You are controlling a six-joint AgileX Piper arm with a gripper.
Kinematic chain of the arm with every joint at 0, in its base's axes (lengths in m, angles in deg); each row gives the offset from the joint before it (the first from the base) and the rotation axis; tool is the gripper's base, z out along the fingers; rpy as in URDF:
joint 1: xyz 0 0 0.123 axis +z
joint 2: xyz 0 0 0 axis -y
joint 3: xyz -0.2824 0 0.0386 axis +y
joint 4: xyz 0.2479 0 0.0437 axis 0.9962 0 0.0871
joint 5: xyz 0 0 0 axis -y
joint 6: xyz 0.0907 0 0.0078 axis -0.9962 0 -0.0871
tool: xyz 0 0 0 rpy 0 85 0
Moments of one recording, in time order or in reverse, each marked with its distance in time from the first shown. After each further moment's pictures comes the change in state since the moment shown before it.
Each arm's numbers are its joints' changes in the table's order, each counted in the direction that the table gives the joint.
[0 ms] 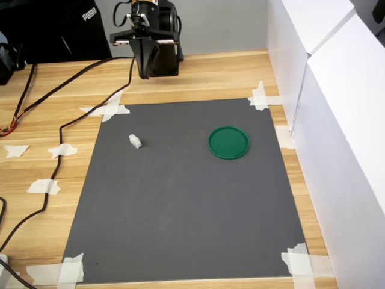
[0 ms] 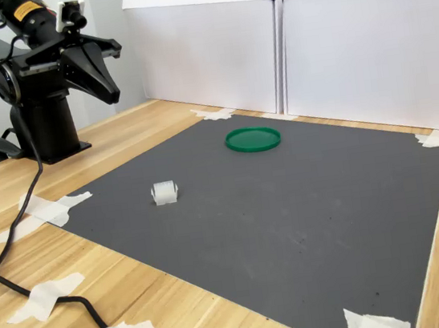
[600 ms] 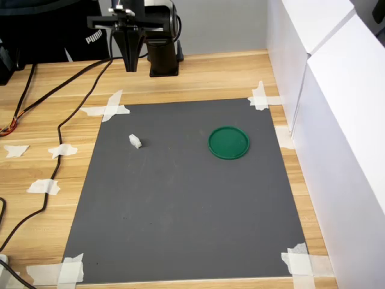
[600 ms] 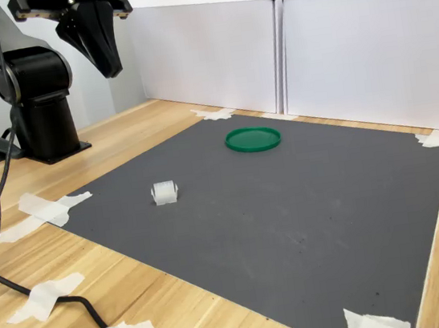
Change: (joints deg) arm 0.0 -27.0 -24.1 -4.2 -25.4 3.2
